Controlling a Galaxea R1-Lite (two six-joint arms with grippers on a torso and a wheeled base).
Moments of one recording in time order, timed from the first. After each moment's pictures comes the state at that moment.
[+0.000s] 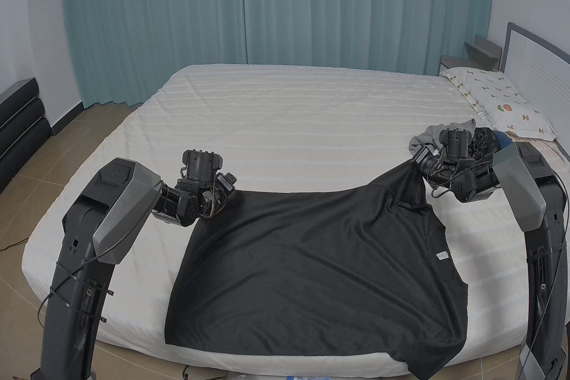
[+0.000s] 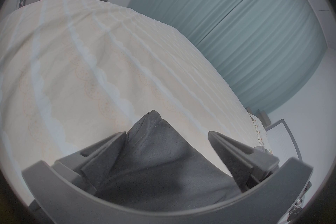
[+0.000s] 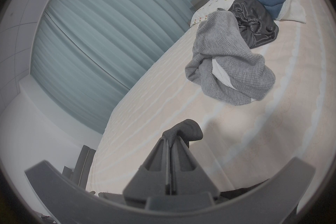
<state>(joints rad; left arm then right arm) -0.25 2.65 -1.75 -0.34 0.16 -0.90 0.04 2.57 -1.68 -0.51 0.08 0.79</state>
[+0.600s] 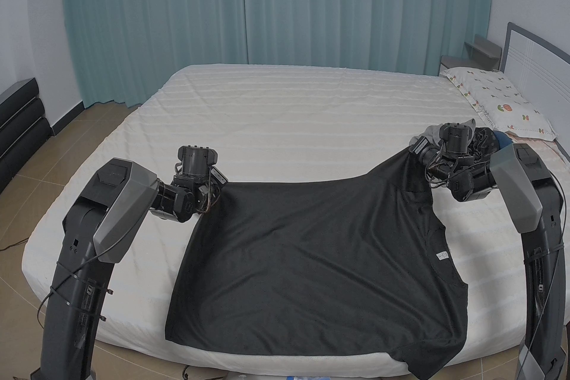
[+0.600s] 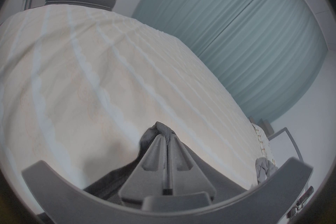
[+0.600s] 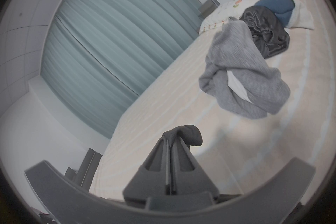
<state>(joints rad) -0.23 2.67 -1.80 -0.35 0.22 -0.90 0.05 2.59 -1.73 -0.62 0.07 0.79</state>
